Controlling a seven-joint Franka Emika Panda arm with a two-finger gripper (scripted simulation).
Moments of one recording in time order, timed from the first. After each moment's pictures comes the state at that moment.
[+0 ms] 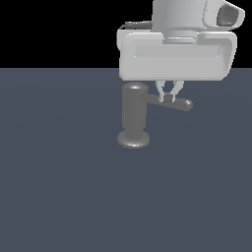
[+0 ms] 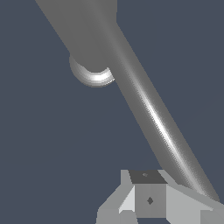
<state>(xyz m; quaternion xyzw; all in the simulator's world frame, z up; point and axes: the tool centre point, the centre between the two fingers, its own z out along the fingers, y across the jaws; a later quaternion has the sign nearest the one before) -0.132 -0.087 0.233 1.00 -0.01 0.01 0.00</state>
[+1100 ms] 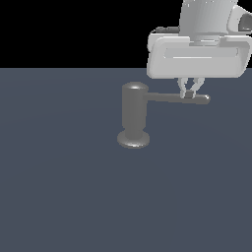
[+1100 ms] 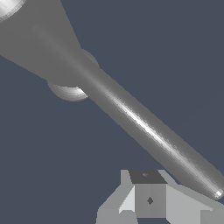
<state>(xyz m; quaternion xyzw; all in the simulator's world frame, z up) -0.095 -0.147 0.233 1.00 -0.01 0.01 0.00</state>
